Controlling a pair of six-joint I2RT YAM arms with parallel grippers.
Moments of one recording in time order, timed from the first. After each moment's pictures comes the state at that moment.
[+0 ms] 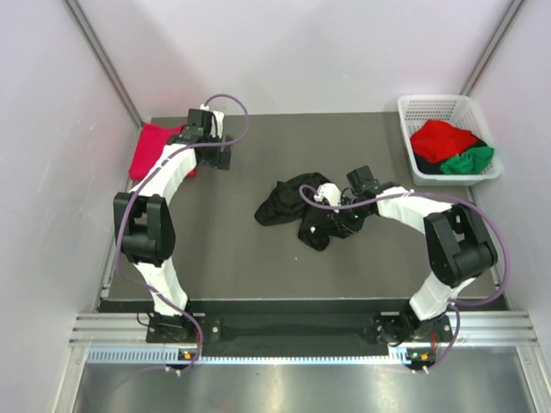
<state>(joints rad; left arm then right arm) -0.15 1.86 1.57 -0.58 -0.07 0.03 0.39 1.66 0.96 -0.49 -0.36 -0.69</state>
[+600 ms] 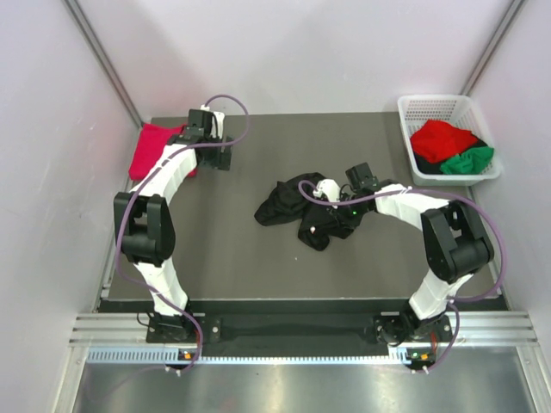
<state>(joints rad) -0.16 1.86 1.57 -0.58 -0.07 0.03 0.39 1.70 1.00 -0.46 -0.35 -0.67</state>
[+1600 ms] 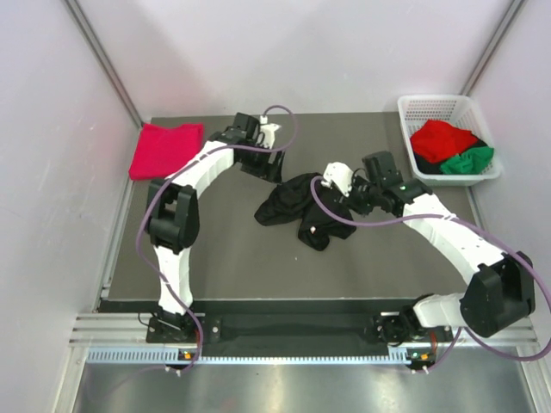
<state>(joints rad) -0.35 2.04 1.72 -0.65 0.37 0.06 0.44 1.32 1.05 -0.59 -0.20 -0.73</state>
